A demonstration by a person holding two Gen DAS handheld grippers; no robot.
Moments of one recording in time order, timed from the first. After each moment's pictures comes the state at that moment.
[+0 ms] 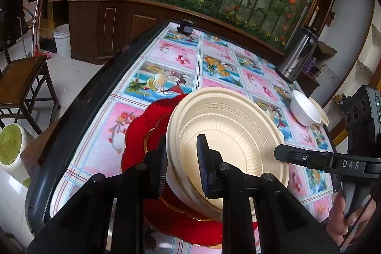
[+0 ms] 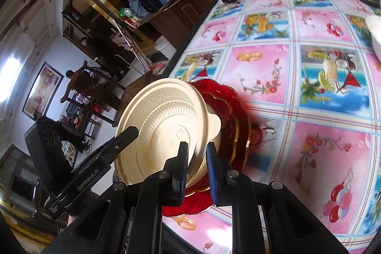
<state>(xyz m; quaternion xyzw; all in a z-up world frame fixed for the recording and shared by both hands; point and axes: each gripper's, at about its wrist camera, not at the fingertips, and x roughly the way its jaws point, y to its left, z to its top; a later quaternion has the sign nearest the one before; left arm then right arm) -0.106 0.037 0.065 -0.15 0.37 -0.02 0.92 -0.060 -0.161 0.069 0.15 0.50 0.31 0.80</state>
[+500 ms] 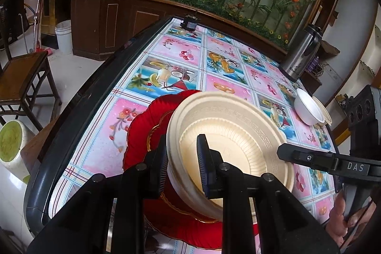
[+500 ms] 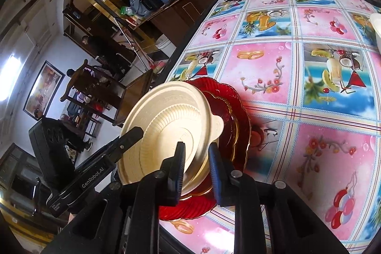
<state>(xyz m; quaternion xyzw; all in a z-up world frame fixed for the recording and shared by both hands) -0.107 0.039 0.063 -0.15 0.38 -0.02 0.91 -0.059 -0.157 0.068 0.15 0.49 0.31 0.80</state>
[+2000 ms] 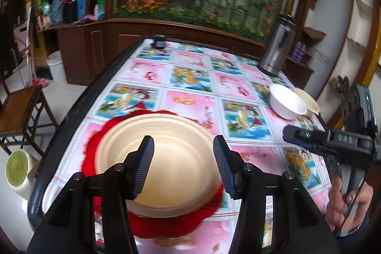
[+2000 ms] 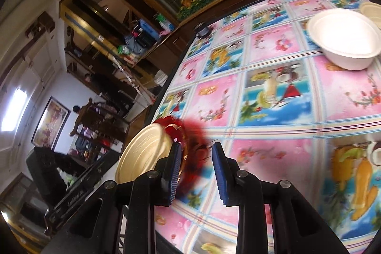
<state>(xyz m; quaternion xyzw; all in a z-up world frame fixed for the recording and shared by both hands) -0.122 -0.048 0.111 -0.07 0.34 -0.04 0.94 -0.062 -0.291 0.084 0.24 0.42 0.28 0.83</state>
